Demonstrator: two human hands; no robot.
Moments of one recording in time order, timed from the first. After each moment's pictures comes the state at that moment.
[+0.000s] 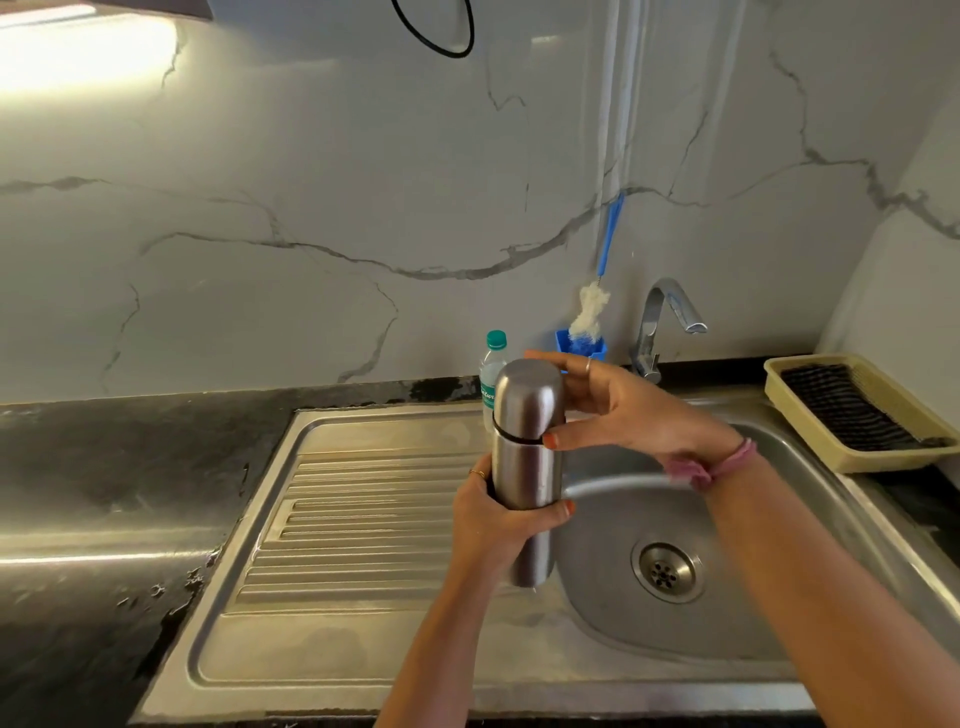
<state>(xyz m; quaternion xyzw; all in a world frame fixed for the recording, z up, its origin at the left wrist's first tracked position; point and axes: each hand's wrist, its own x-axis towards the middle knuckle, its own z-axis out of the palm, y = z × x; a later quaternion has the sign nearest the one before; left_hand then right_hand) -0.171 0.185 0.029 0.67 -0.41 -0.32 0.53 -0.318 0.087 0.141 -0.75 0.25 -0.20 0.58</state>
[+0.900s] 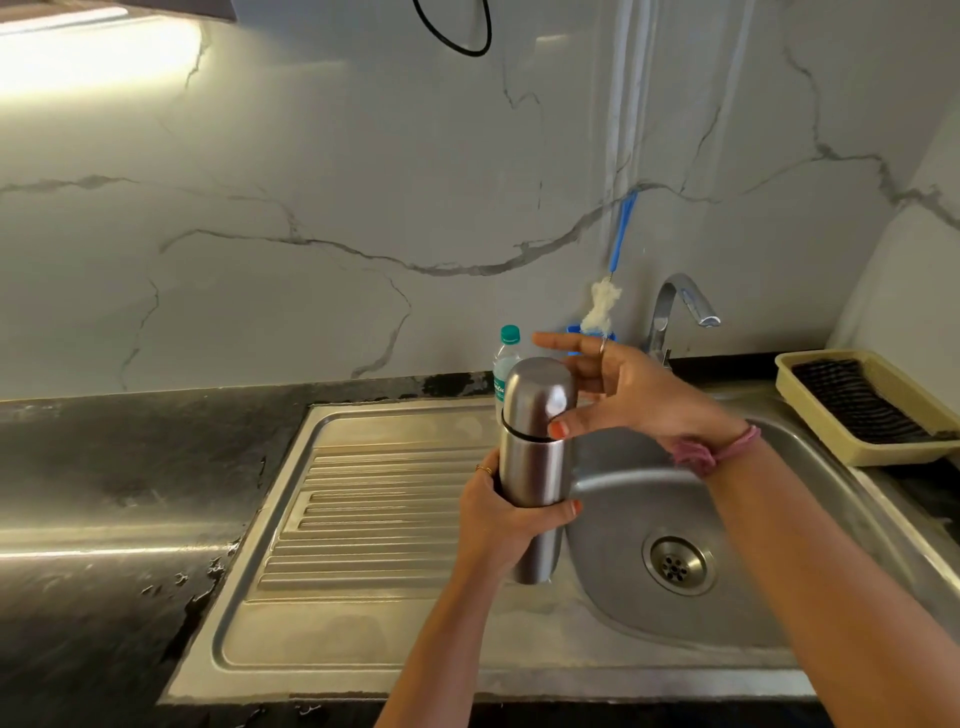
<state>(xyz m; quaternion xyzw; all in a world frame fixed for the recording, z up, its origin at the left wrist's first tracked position) -0.160 0.198 0.029 0.68 -0.43 -0.31 0.51 -0.306 0.091 0.139 -0.73 0.25 -0.24 0.59</state>
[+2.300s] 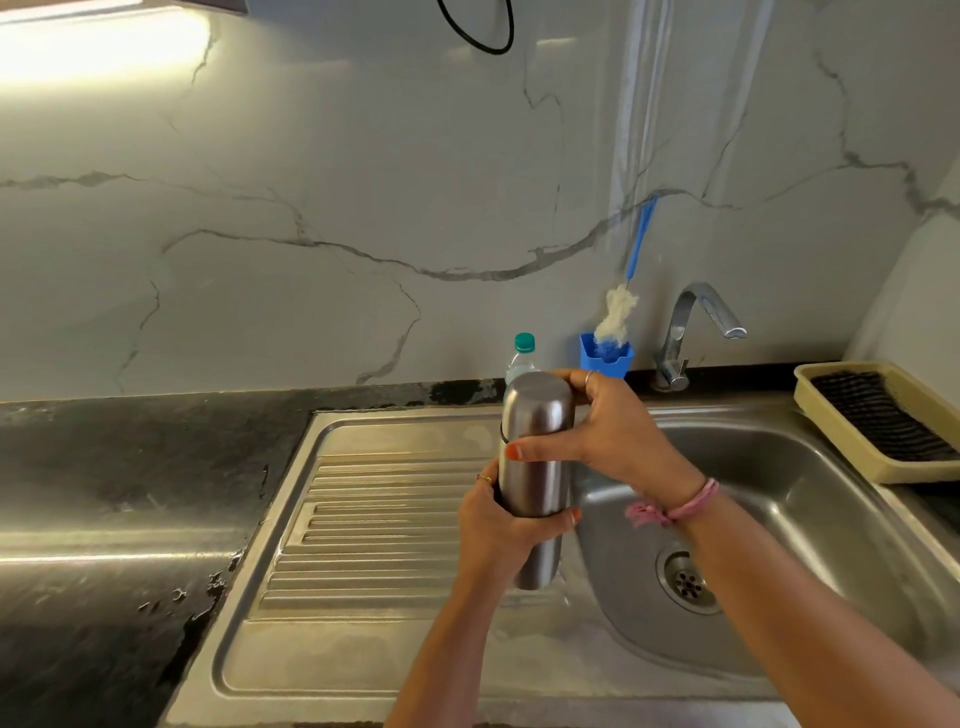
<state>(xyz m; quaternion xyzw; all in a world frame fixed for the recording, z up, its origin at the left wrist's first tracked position) -0.137 0.186 0.018 0.68 -0.43 -0.30 0.52 -0.257 0.112 0.123 -0.75 0.39 -0.33 0.42</state>
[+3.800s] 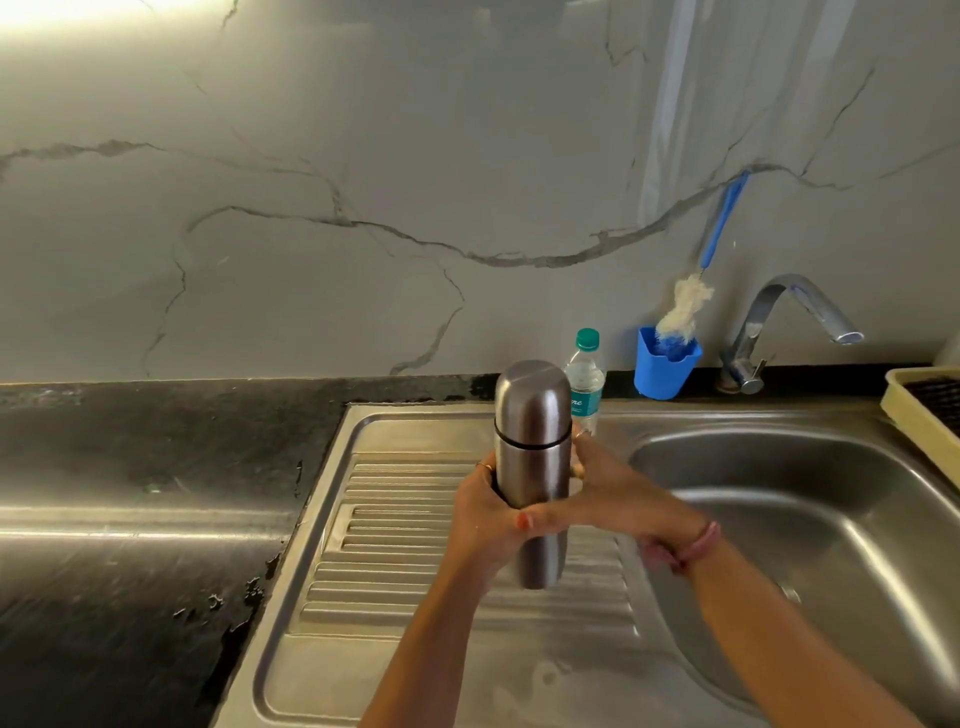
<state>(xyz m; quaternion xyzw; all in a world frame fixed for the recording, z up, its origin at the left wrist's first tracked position) -0.052 0.177 0.027 0.64 -0.41 -0.40 0.52 -0.187 0.099 0.066 -0.74 0.33 -0.17 0.56</state>
